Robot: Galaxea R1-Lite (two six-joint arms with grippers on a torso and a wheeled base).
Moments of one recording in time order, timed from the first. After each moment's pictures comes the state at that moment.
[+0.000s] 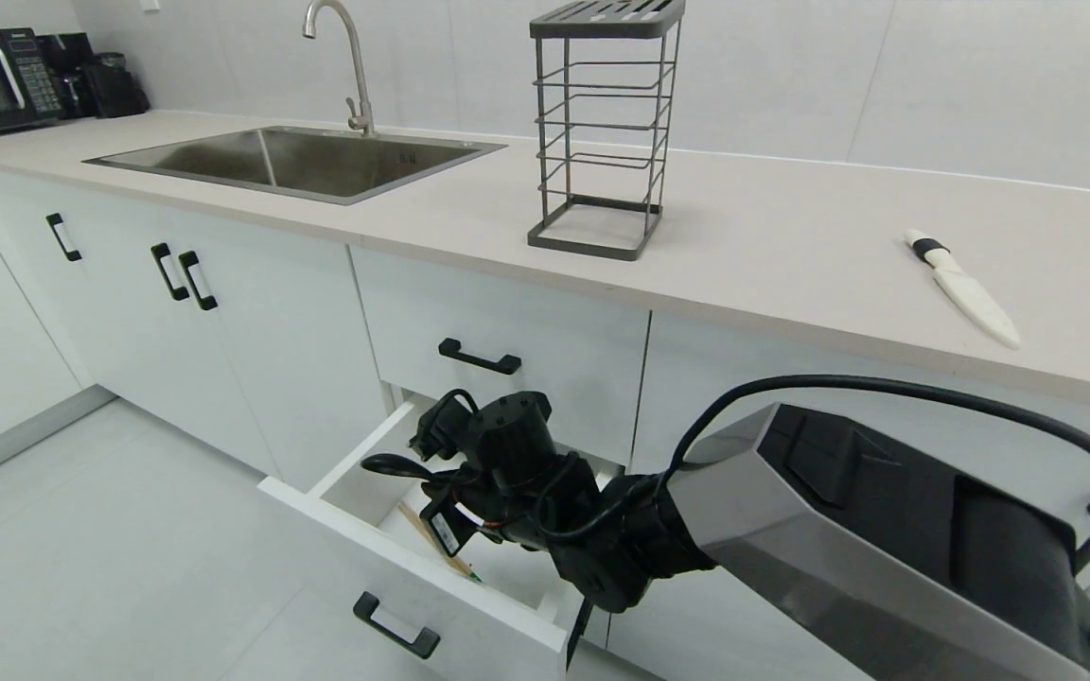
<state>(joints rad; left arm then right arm) 0.00 0.00 0.00 0.00 -0.04 0.00 0.92 2.54 -1.53 -0.53 0.04 -0.05</state>
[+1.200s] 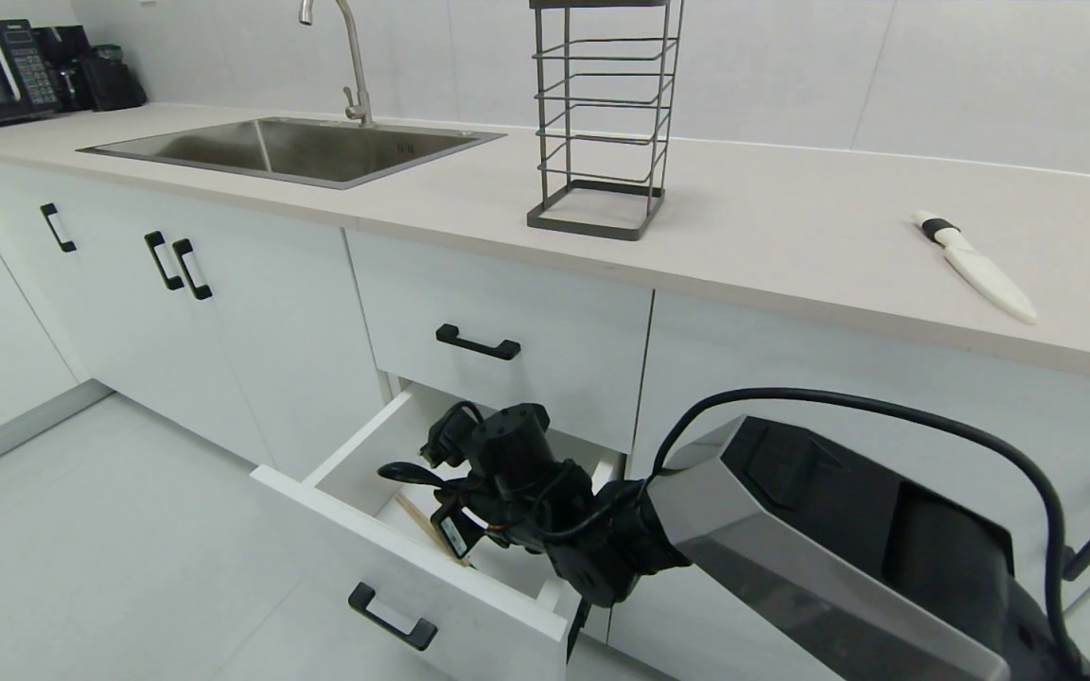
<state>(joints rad) 0.00 0.00 0.00 0.00 -0.04 0.00 0.89 2.62 -1.59 -0.51 0.03 -0.05</state>
